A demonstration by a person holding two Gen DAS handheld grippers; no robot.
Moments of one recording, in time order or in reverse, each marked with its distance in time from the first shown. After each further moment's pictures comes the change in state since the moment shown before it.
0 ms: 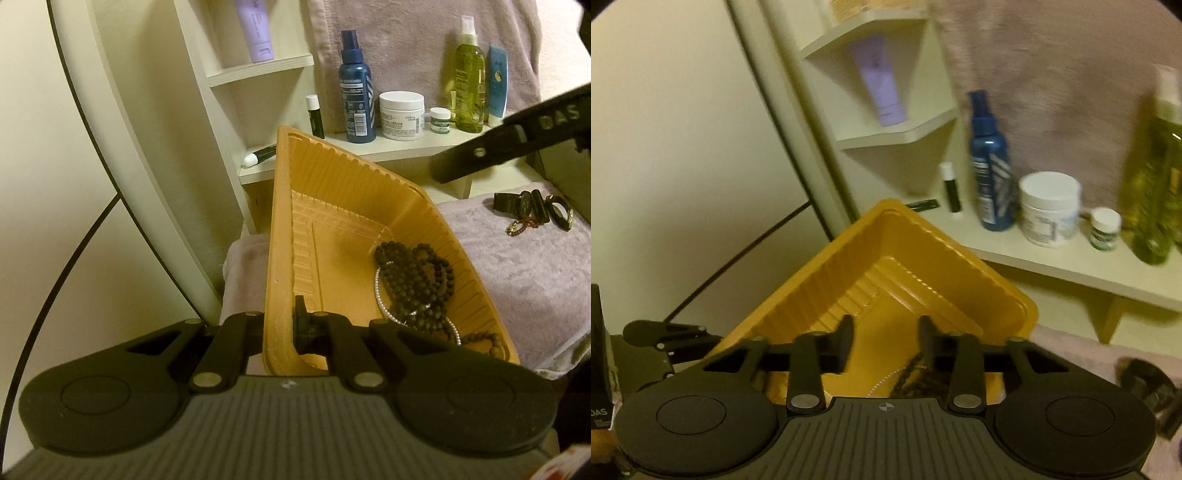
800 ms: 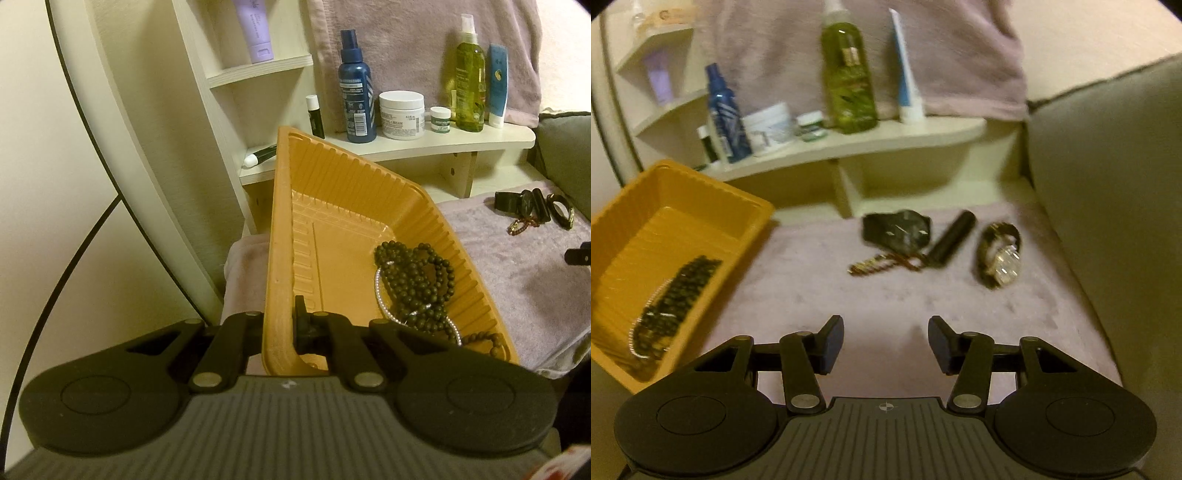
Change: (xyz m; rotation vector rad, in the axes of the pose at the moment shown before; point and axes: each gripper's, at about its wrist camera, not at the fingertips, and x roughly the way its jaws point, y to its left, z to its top) left arm 0.000 -0.001 -0.001 0.003 -0.002 0.004; right arm -0.087 -0.101 -0.138 0.221 -0.055 -0.524
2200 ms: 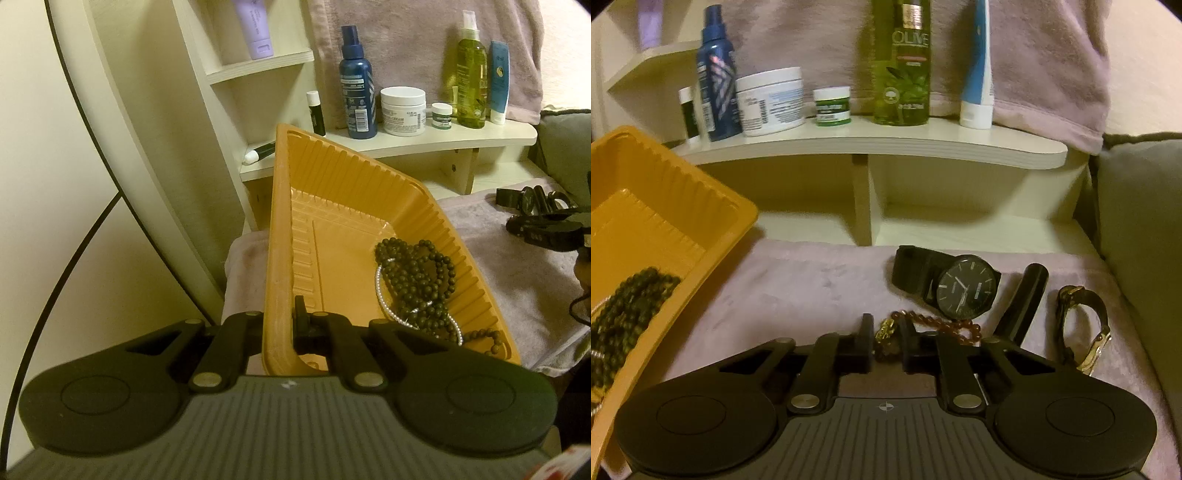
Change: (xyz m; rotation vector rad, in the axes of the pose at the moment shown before) left arm 0.001 0.001 0.000 0.003 0.011 0.003; right arm 0.096 0.045 0.033 -0.154 -0.035 -0.061
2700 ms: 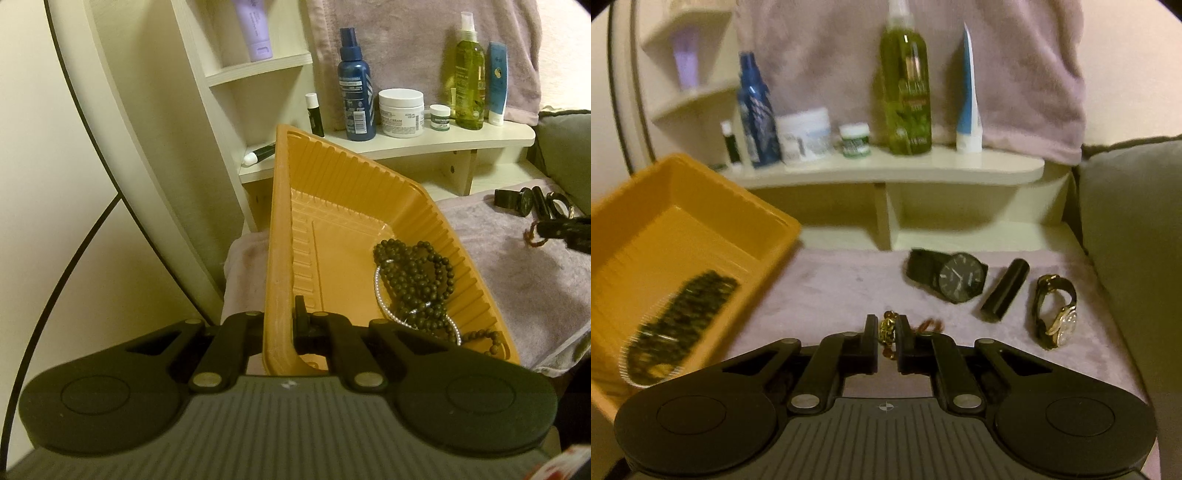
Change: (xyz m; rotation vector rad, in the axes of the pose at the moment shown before) left arm -0.001 0.000 0.001 0.004 -0.005 -0.003; right arm -0.079 0.000 -0.006 0.050 -0.065 0.094
